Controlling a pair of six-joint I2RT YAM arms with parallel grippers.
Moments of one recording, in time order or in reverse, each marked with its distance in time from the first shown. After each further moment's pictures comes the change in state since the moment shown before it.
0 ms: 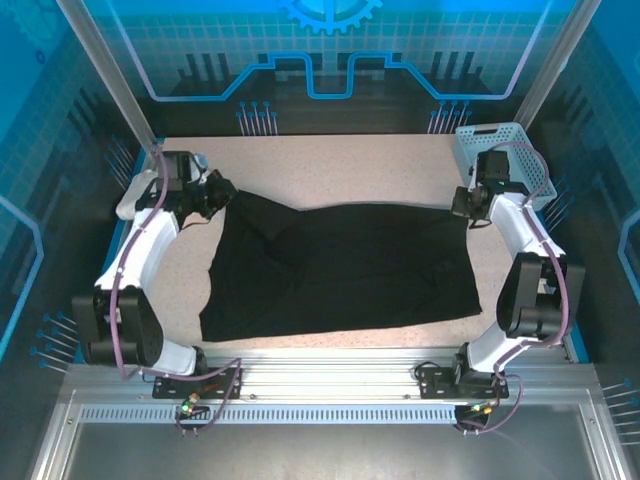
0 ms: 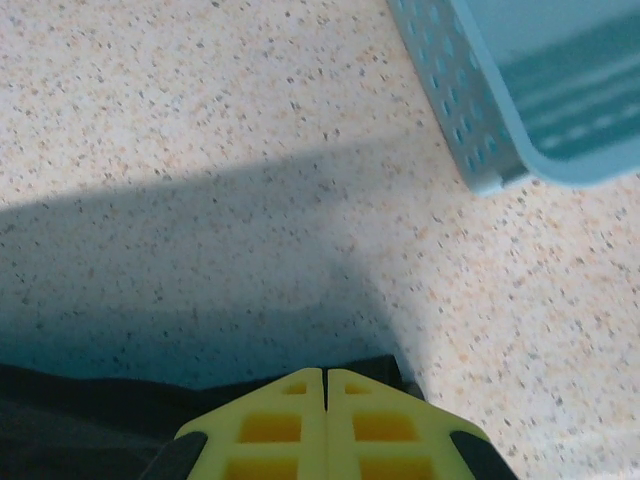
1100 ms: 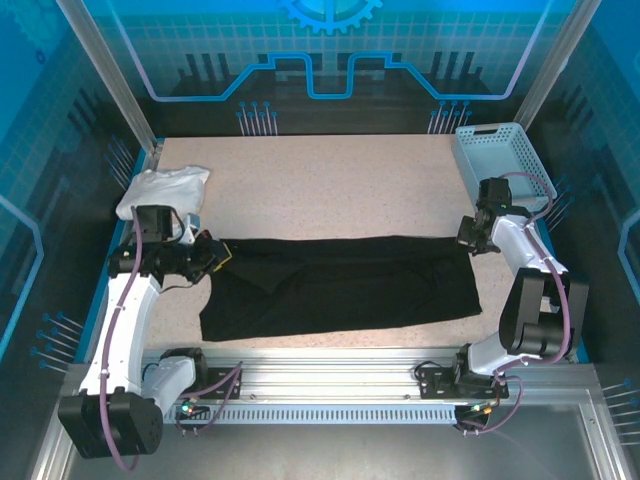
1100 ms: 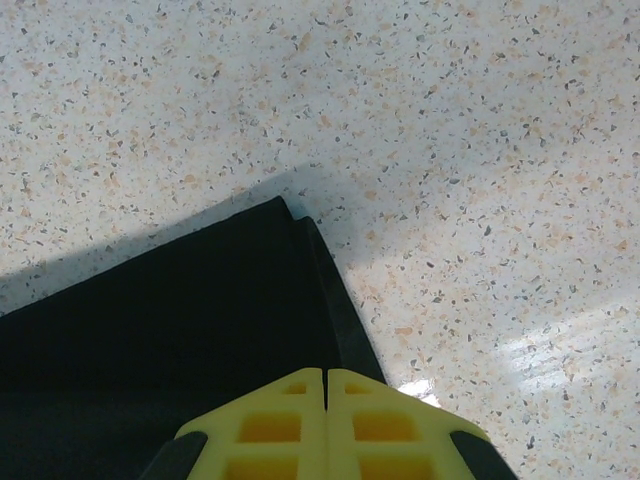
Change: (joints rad) left arm 0.060 -0.445 -0.237 -0.485 0.147 0.103; right arm -0.039 -0.090 -0.207 -0.036 0.081 0.049
